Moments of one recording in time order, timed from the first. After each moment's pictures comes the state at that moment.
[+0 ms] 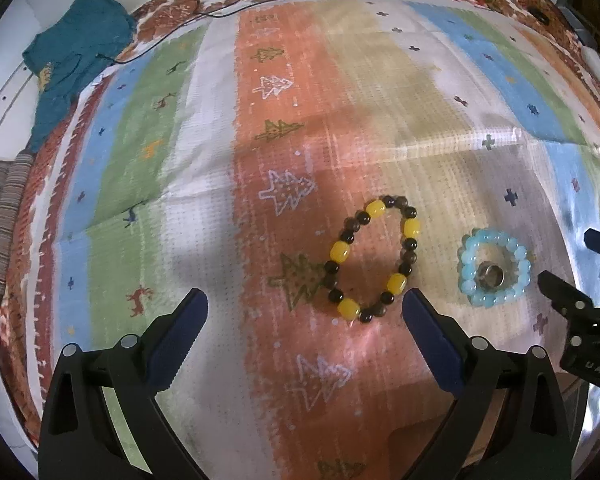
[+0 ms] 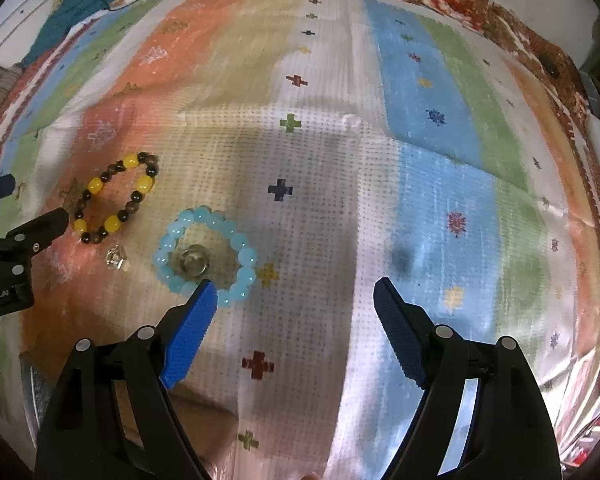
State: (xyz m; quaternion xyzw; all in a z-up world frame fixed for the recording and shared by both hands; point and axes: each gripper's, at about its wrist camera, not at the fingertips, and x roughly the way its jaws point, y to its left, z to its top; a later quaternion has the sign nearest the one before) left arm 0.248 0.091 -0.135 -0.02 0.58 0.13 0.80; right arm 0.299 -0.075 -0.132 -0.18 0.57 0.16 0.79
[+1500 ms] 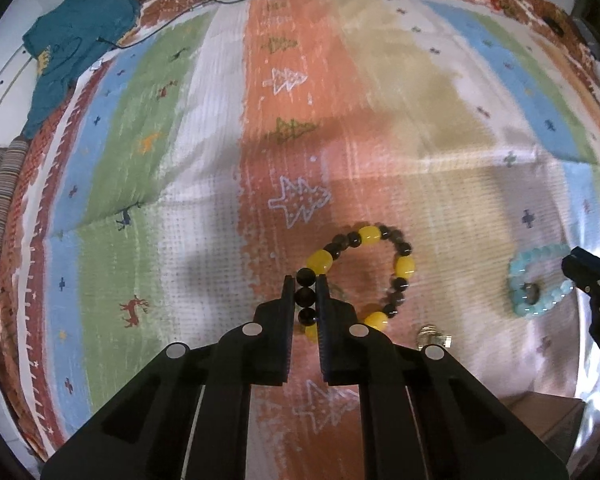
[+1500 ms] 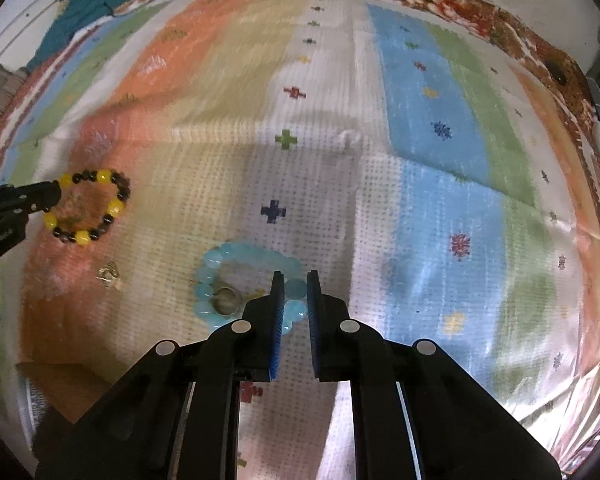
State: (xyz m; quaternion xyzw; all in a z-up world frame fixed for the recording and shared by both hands) left arm 0.262 0.105 -0.139 -0.05 0.58 0.14 0.80; right arm 0.310 -0.078 -0.130 -0.17 0.55 0.18 0.80
